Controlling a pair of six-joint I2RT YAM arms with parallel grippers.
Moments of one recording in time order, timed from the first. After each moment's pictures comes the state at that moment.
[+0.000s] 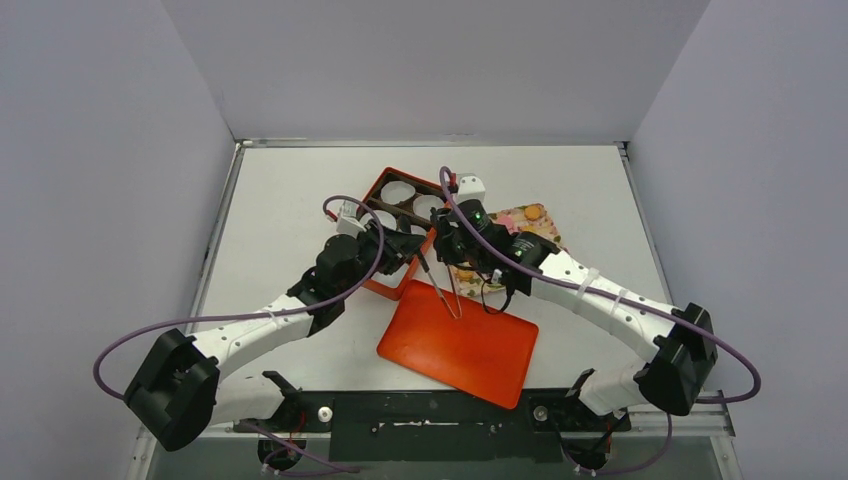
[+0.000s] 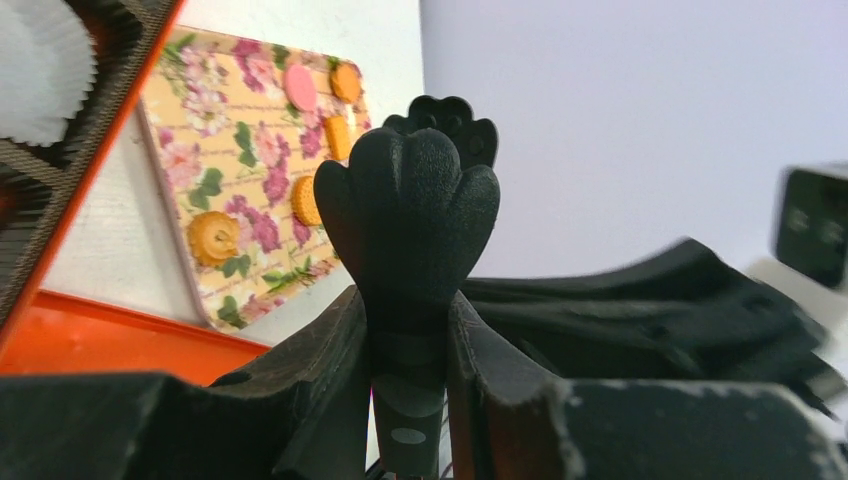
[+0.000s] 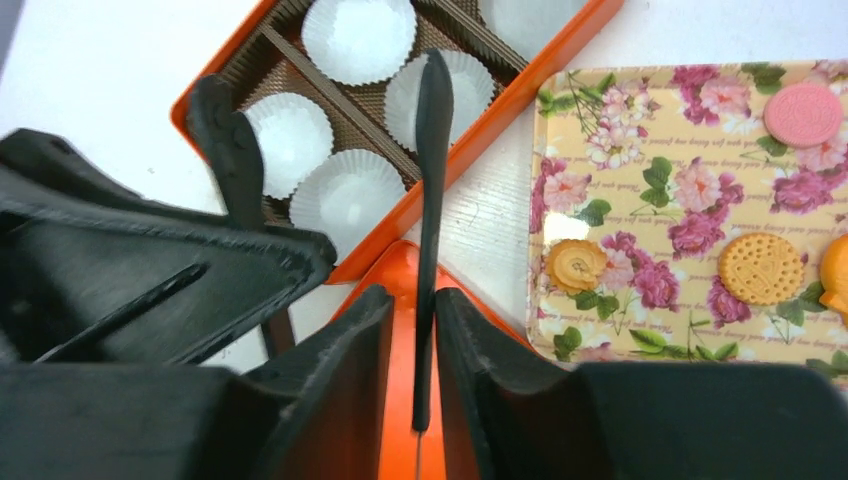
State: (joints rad) left arm -0.69 1.22 0.61 0.46 -0.01 -1.27; right arm 0.86 1.40 1.21 -0.46 0.28 0.50
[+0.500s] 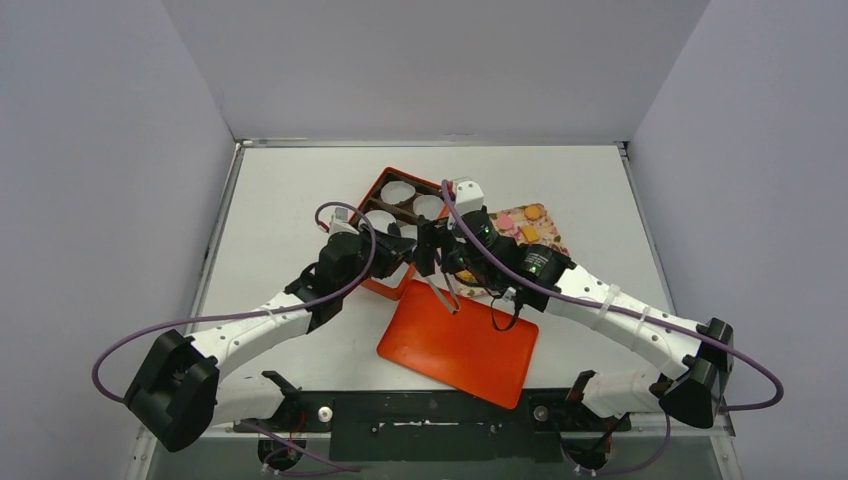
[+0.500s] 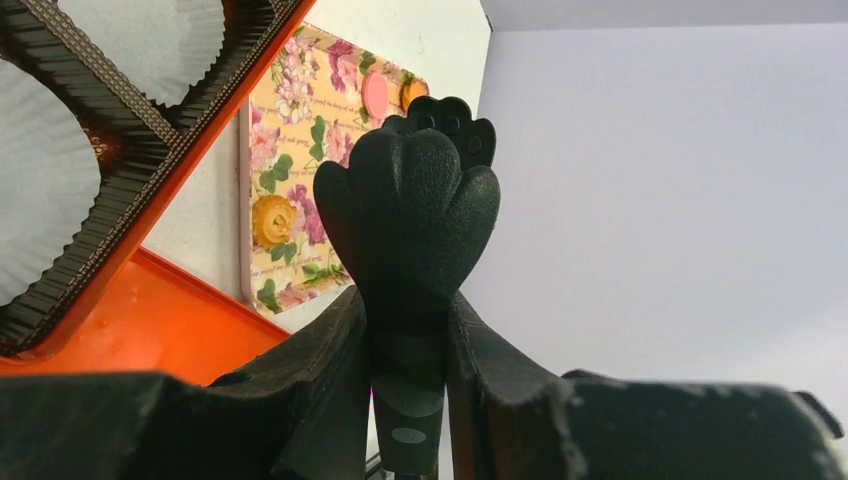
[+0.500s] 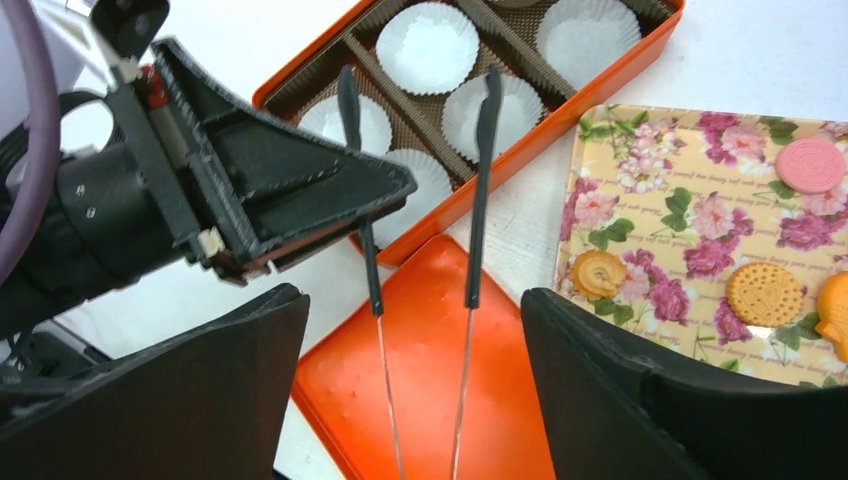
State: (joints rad) left arm -0.66 1.21 0.62 0.27 -0.08 -1.41; right arm 0.95 1.29 1.21 -0.46 0.31 0.44
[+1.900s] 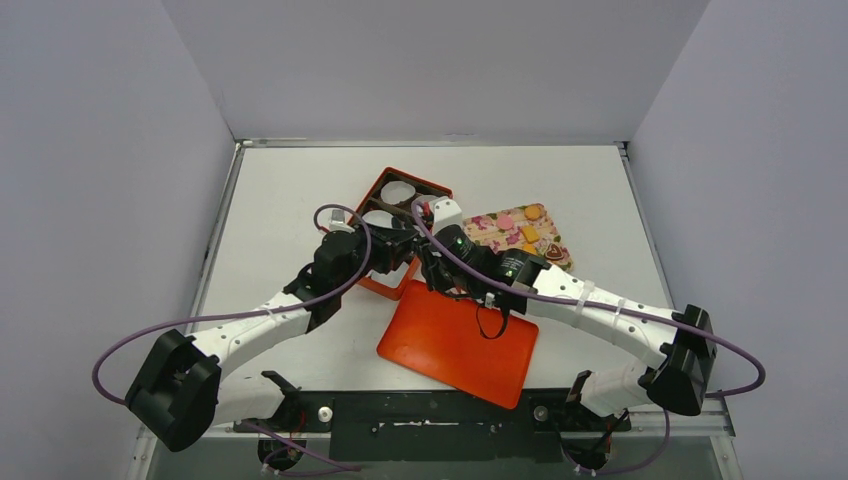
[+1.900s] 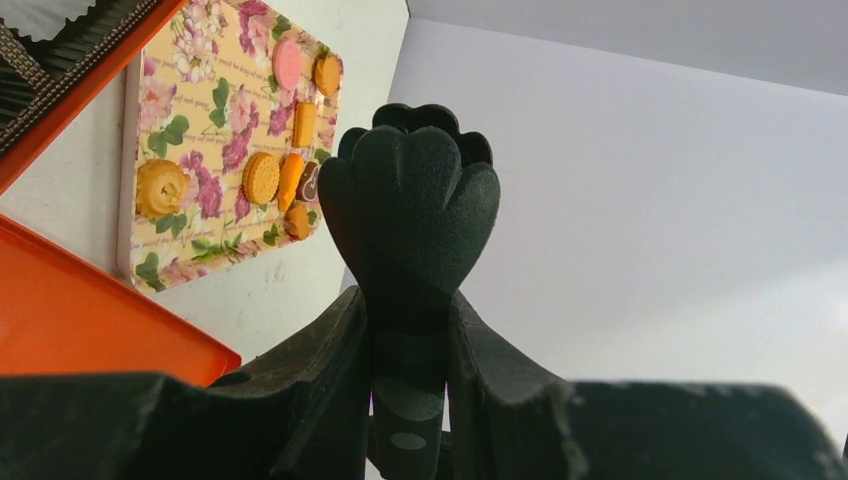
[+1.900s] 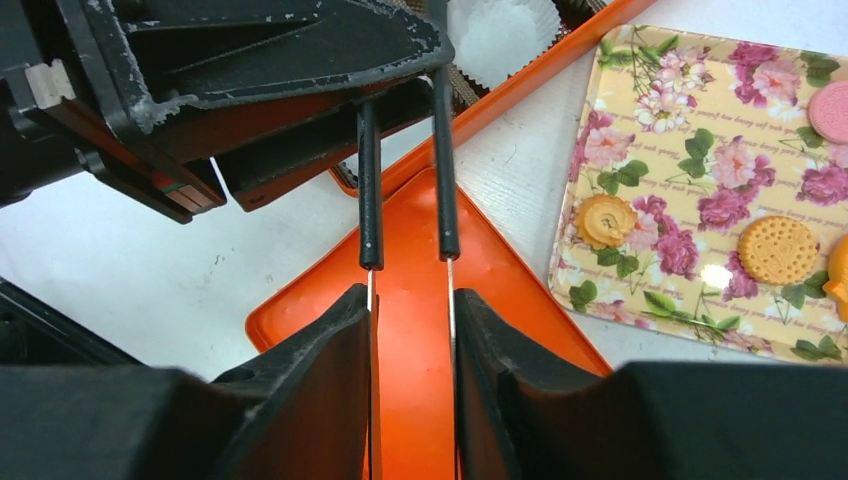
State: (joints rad) left arm -0.64 1.22 0.62 0.35 -0.01 -1.65; right arm 1.02 1.37 1.21 -0.55 0.33 0.43
